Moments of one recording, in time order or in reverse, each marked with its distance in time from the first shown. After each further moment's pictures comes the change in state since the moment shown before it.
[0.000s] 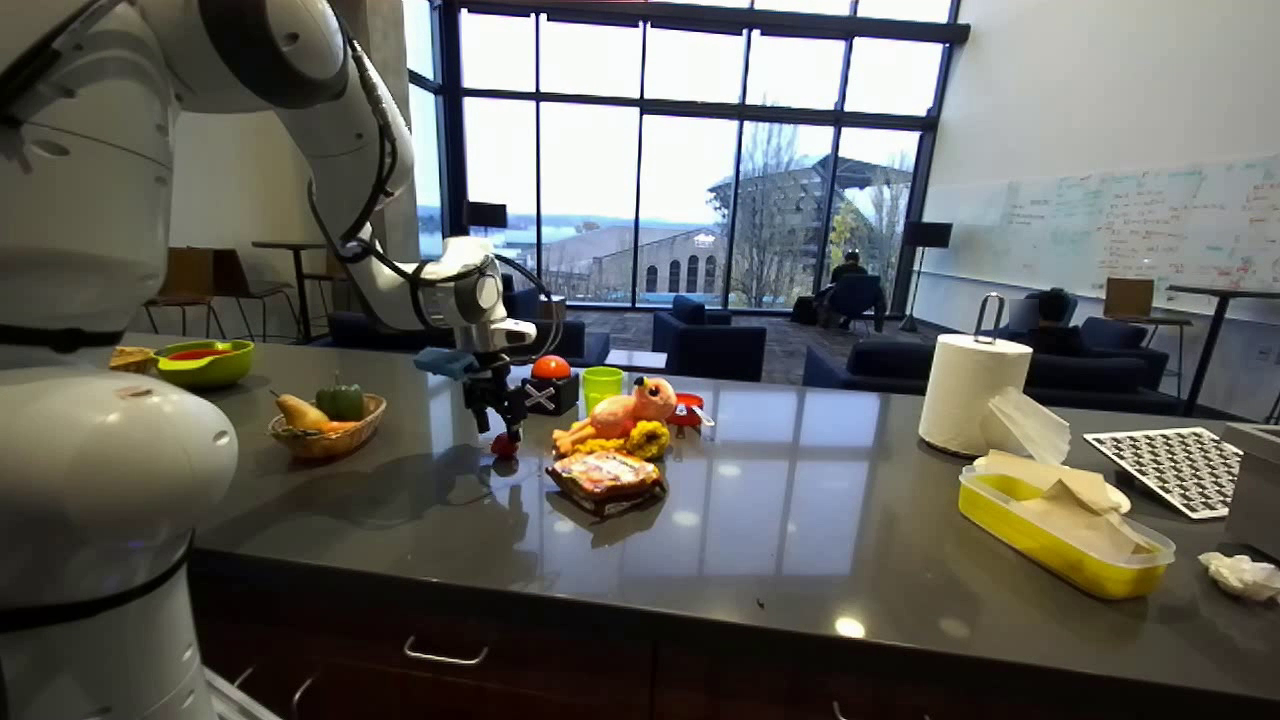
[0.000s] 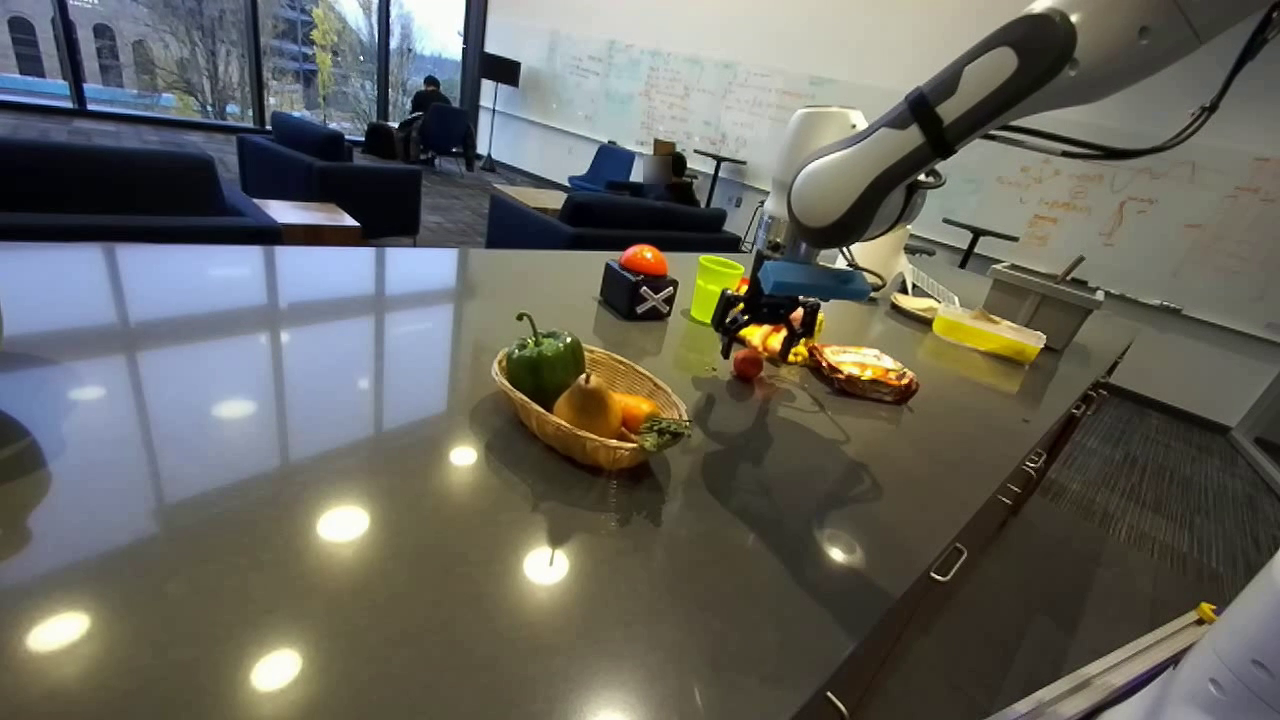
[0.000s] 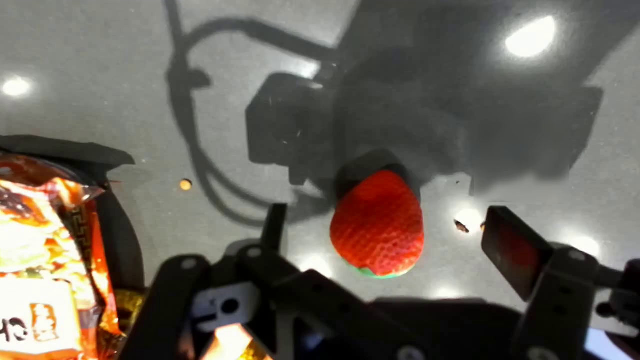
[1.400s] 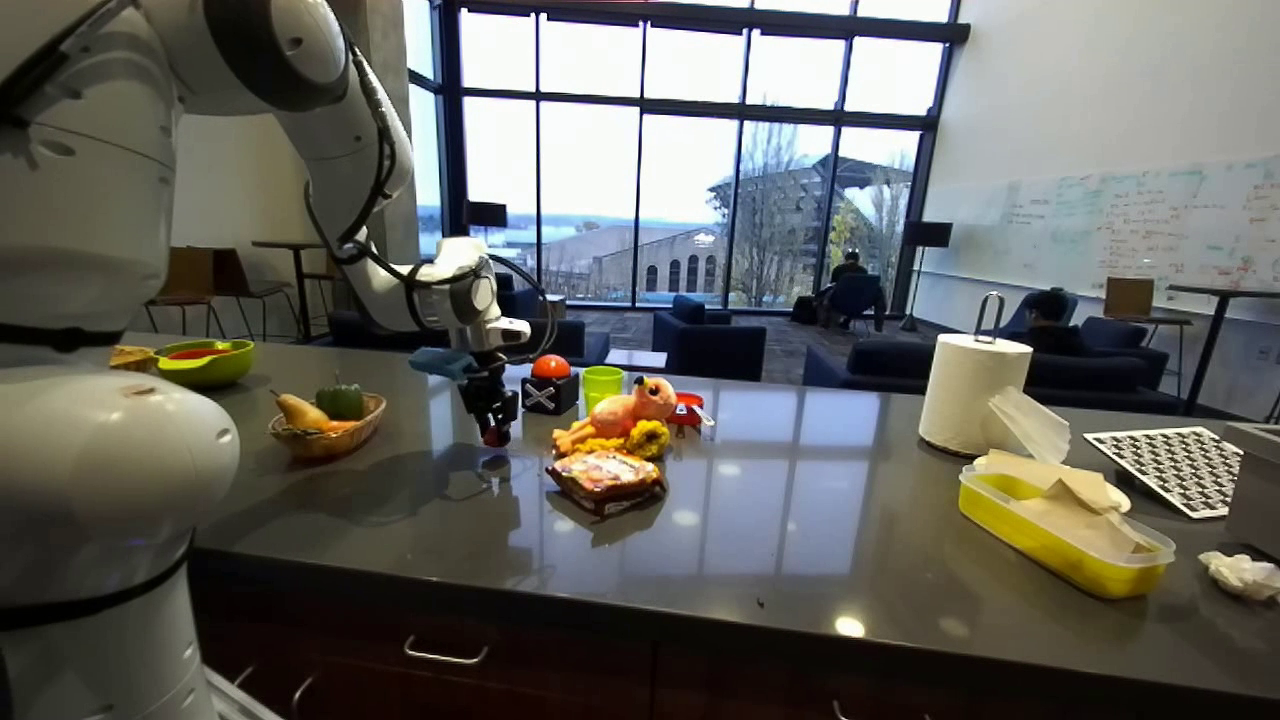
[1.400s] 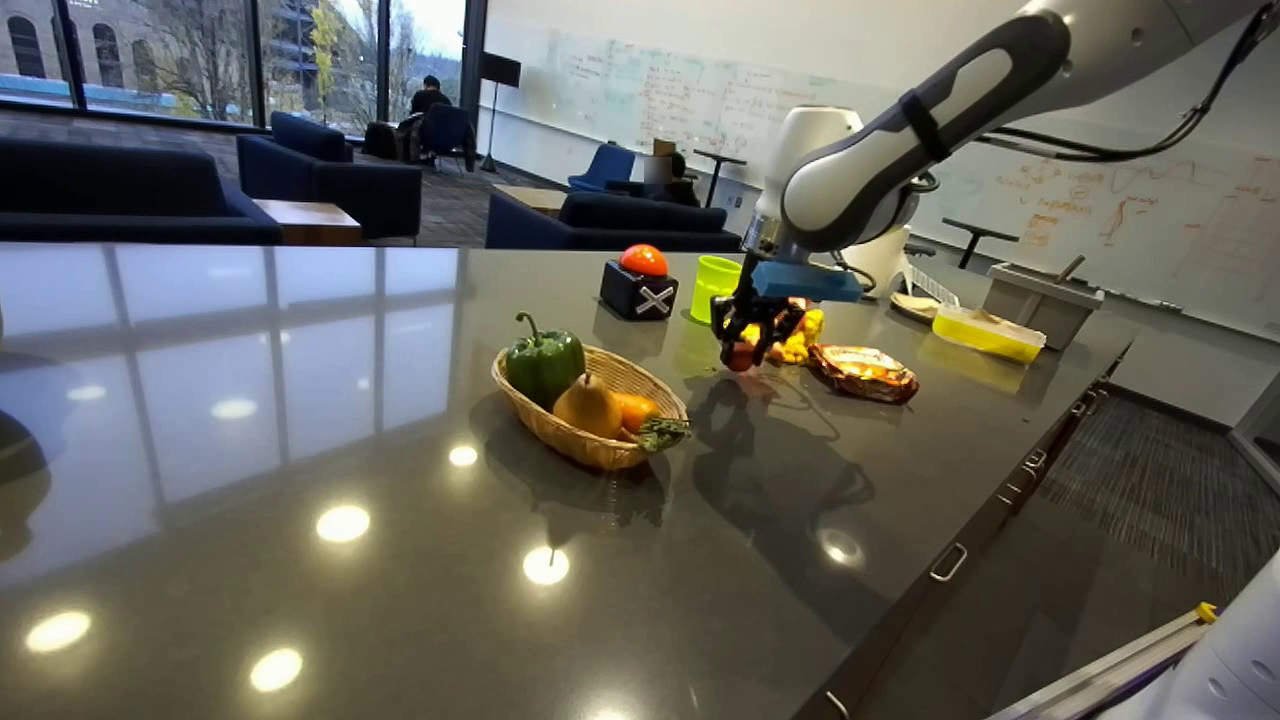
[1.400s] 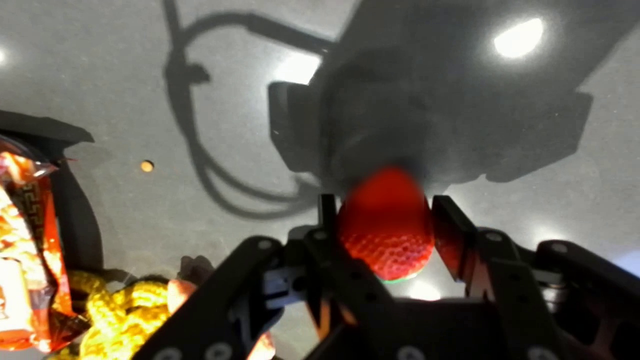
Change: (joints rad) arm 0.019 0.008 0.004 0.003 0.002 0.041 -0.039
